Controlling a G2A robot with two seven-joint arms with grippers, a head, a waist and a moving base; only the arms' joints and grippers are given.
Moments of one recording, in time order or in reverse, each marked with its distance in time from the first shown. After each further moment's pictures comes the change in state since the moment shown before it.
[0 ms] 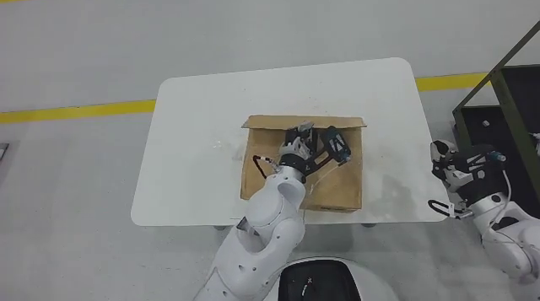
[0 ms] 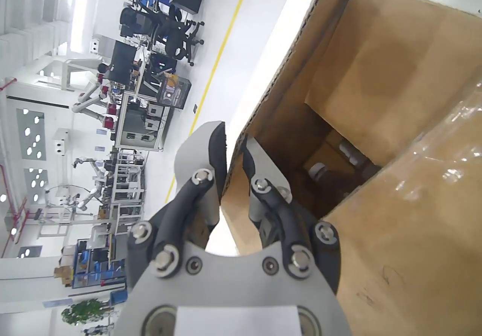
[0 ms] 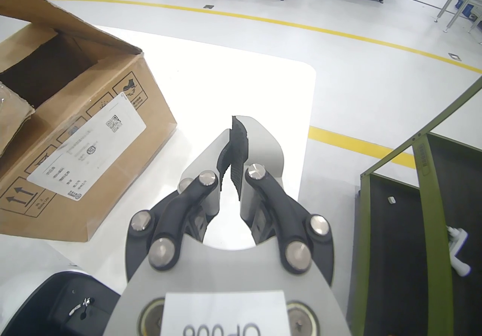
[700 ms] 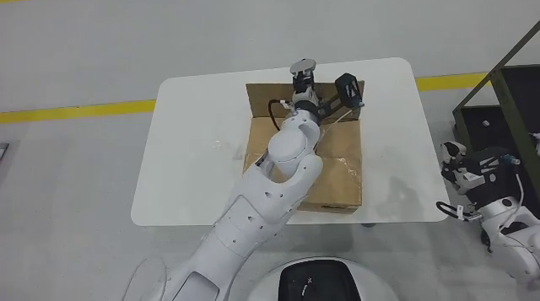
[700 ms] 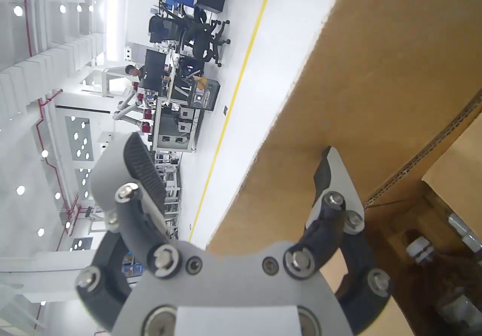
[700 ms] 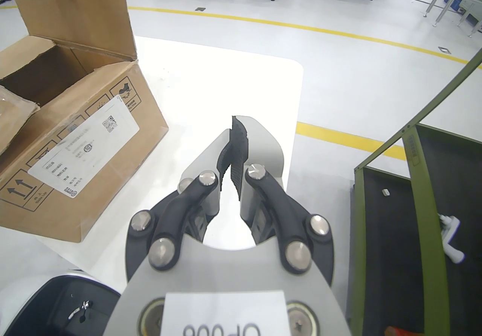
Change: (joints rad) left arm -0.431 -0.133 0.119 0.527 -0.063 0.115 0.006; right arm -0.035 -0.003 0.046 -0.002 0.024 0.004 -0.017
